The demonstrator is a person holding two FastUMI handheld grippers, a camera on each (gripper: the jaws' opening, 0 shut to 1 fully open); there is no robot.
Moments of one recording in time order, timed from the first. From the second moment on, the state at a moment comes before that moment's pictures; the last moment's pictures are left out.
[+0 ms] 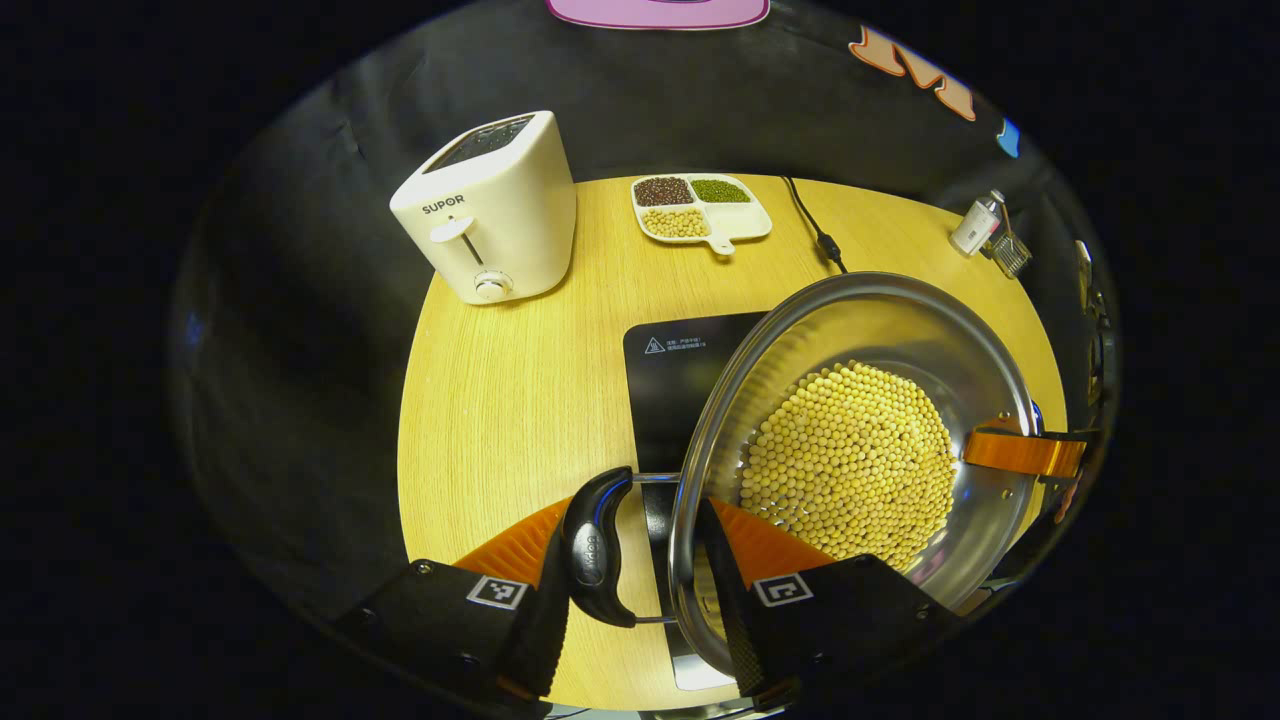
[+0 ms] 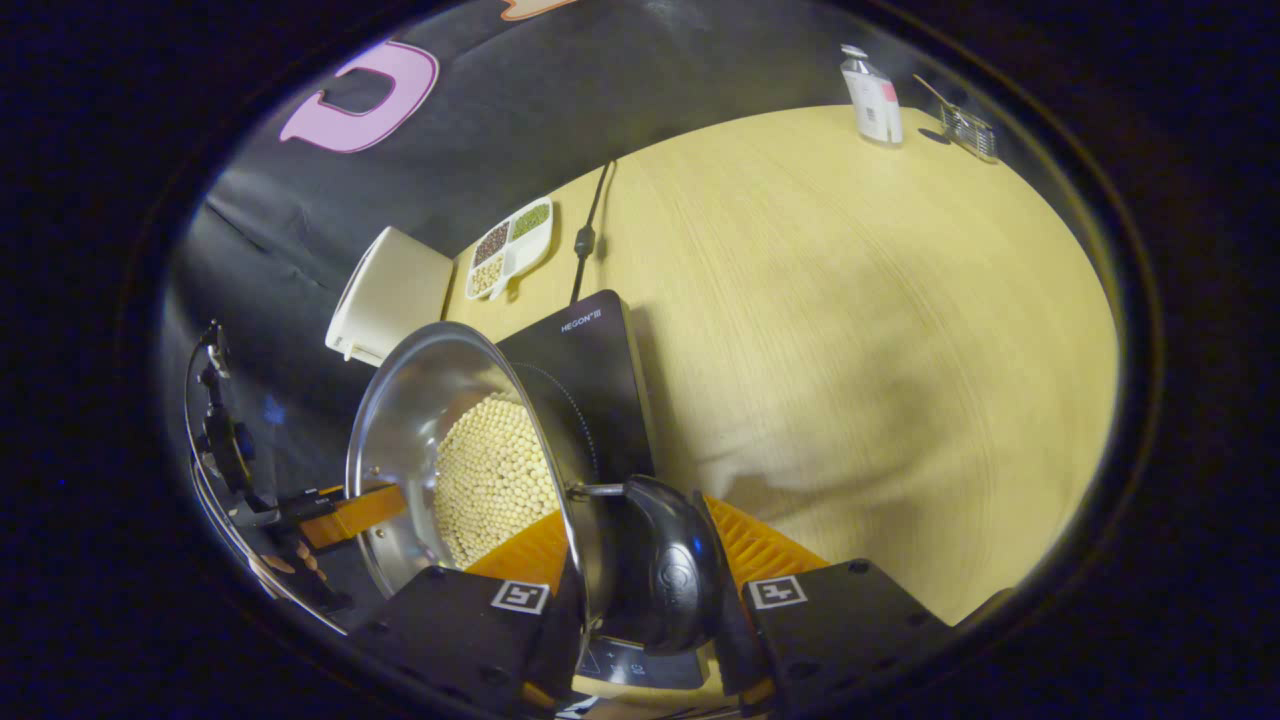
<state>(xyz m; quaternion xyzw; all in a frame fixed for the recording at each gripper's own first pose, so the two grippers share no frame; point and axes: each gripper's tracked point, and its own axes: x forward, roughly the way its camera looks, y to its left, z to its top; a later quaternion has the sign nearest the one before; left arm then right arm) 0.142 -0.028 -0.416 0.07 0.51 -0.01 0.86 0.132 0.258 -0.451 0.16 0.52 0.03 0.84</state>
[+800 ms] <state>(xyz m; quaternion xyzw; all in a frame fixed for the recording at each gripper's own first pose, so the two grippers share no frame) 0.162 -0.043 -0.409 0.02 0.44 0.03 0.90 0.137 0.269 -0.432 0.19 0.51 0.07 0.84</state>
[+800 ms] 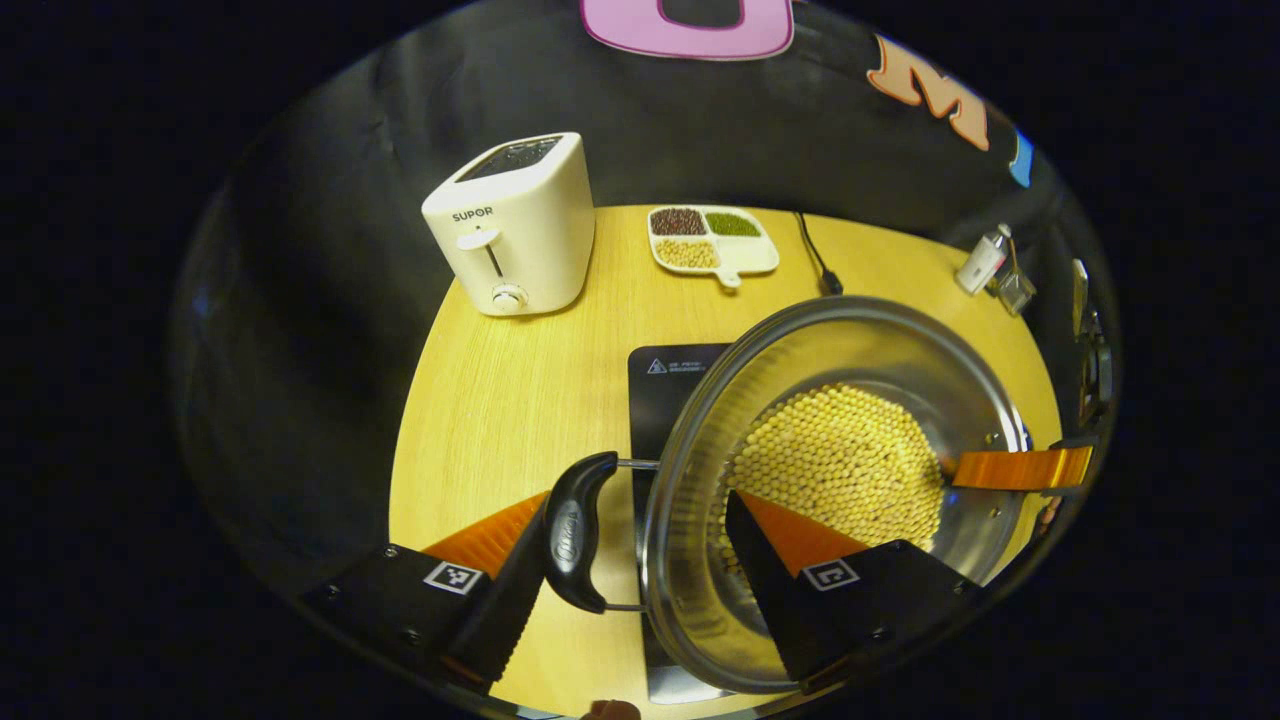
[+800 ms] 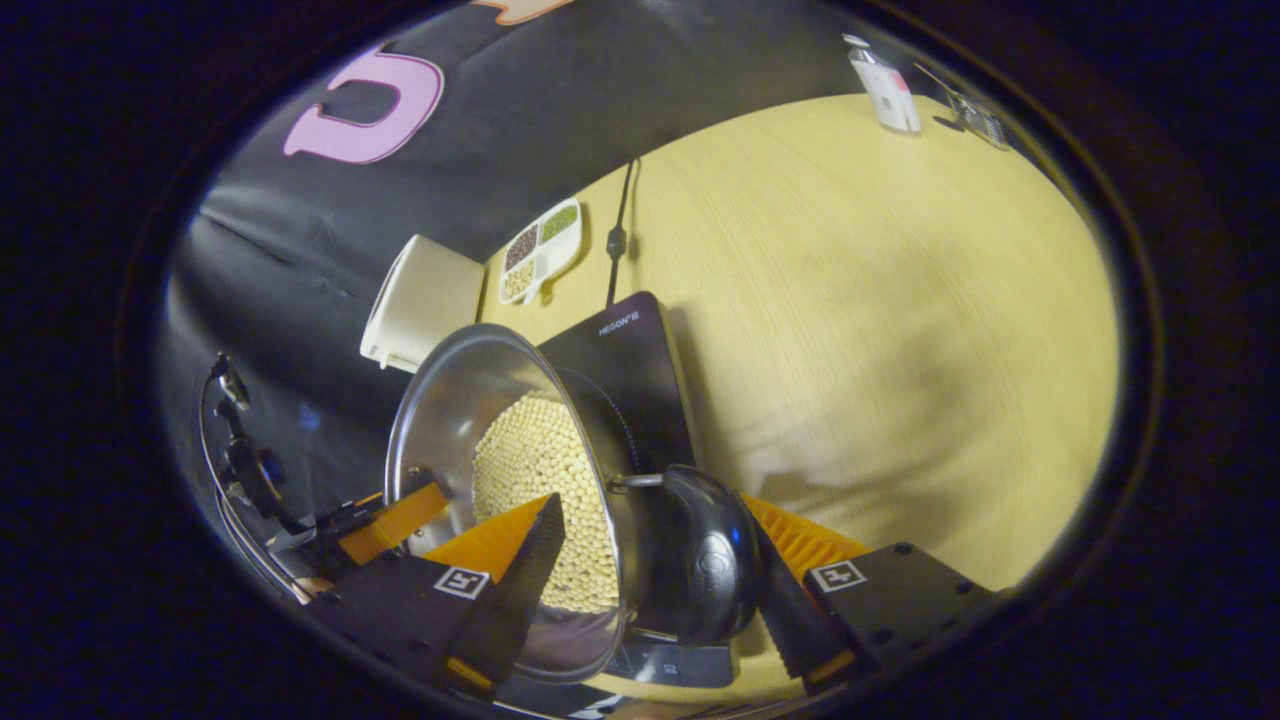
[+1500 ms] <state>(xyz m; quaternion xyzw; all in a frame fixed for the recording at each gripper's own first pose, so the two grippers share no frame) 0.151 -0.067 -0.326 -0.01 0.23 0.16 0.96 0.175 0.173 -0.328 0.15 0.33 0.08 0.93</state>
